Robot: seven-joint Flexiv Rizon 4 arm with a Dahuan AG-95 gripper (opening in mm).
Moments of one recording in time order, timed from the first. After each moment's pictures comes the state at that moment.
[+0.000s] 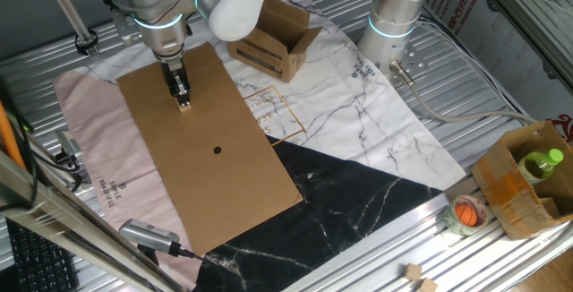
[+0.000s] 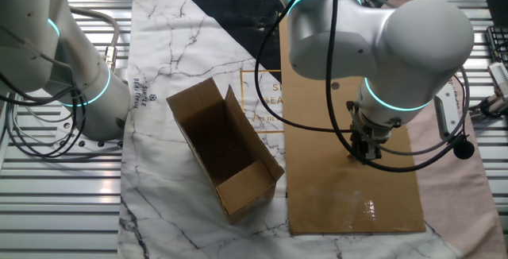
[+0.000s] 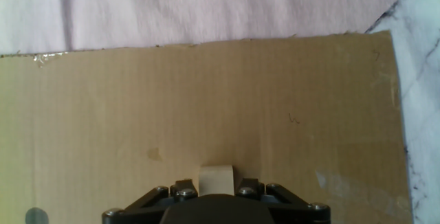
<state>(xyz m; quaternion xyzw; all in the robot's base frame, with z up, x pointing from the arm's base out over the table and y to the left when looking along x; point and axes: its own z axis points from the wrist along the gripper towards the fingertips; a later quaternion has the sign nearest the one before) 0.589 -0.103 0.046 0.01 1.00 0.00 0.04</state>
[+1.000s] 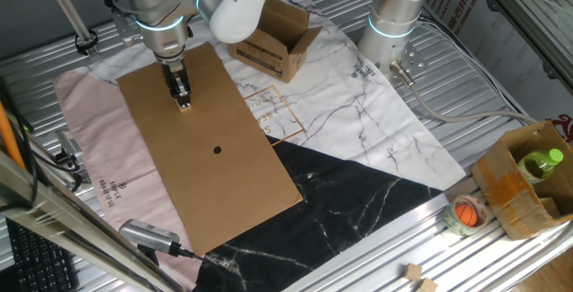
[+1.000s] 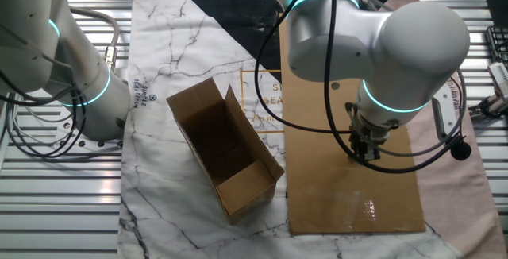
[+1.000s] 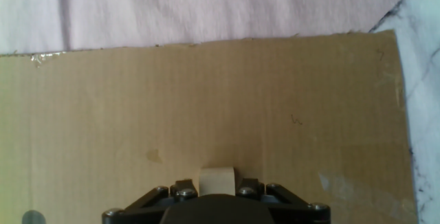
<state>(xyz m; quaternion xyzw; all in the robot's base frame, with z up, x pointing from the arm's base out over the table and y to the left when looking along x) 0.588 -0.102 0.040 0.01 1.00 0.00 0.04</state>
